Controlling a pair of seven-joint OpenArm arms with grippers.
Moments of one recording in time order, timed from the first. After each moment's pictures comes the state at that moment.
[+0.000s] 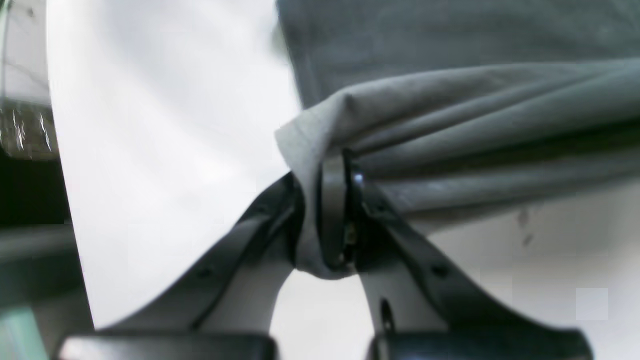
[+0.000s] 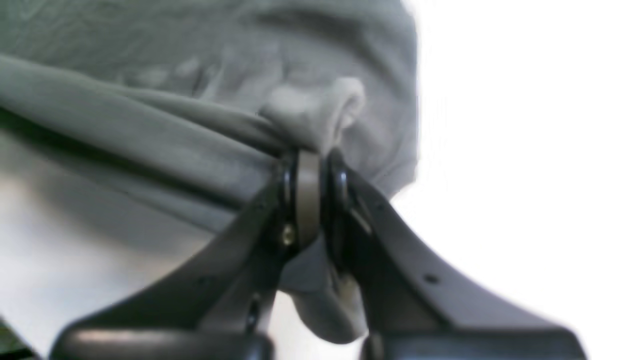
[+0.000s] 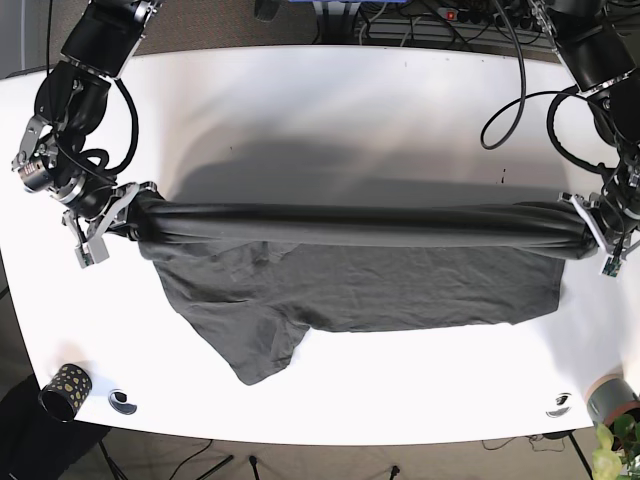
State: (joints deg) left arm -4.4 -21.3 -30.2 92.4 -9.7 -40.6 55.3; right arm 1.9 17.7 31.6 94.8 40.6 40.1 -67.0
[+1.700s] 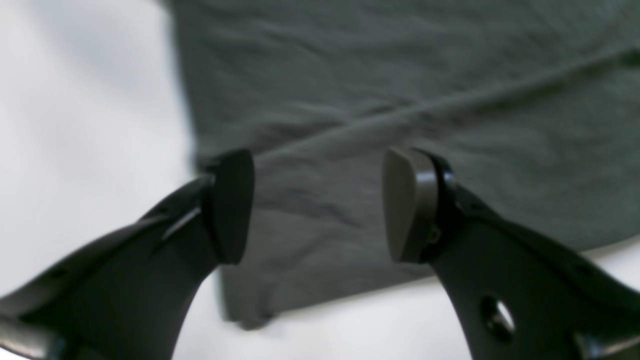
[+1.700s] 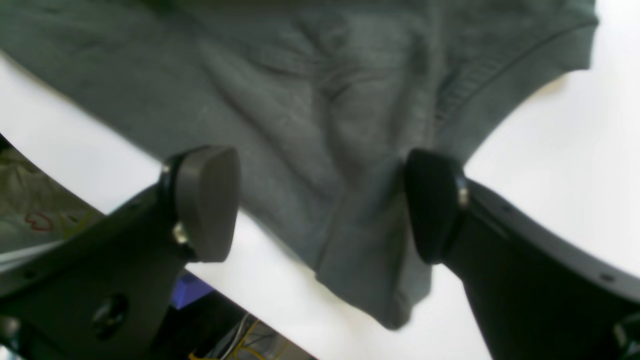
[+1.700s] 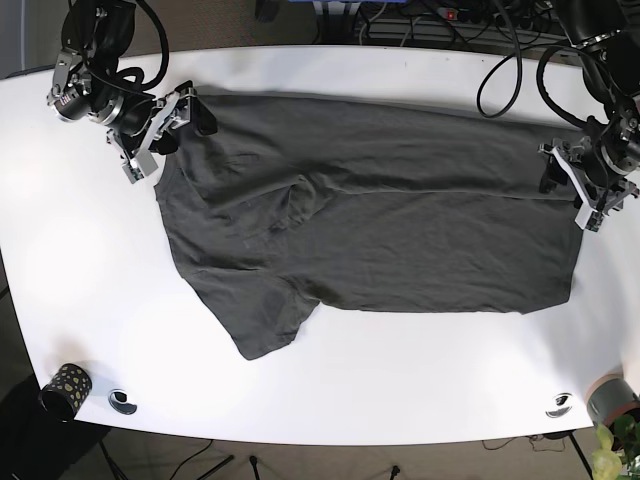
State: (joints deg) left arm 6.8 -19.9 -29.7 96.8 -22.5 -40.2 60.3; right arm -17.0 14.2 25.9 103.1 43.2 39.7 -69.2
